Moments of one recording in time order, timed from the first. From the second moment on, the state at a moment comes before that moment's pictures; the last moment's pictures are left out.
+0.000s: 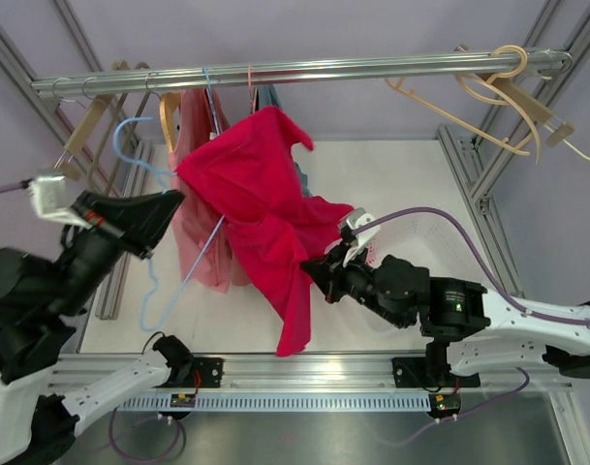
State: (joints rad) left arm -0.74 0.70 1.49 -0.54 -0.09 -0.45; right arm 1.45 0.98 1.12 -0.32 0.57 0.39
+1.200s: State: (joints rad) left arm -0.73 0.62 1.50 -0.66 0.38 -0.67; right arm 1.00 0.97 0.82 0.35 -0.31 0.36
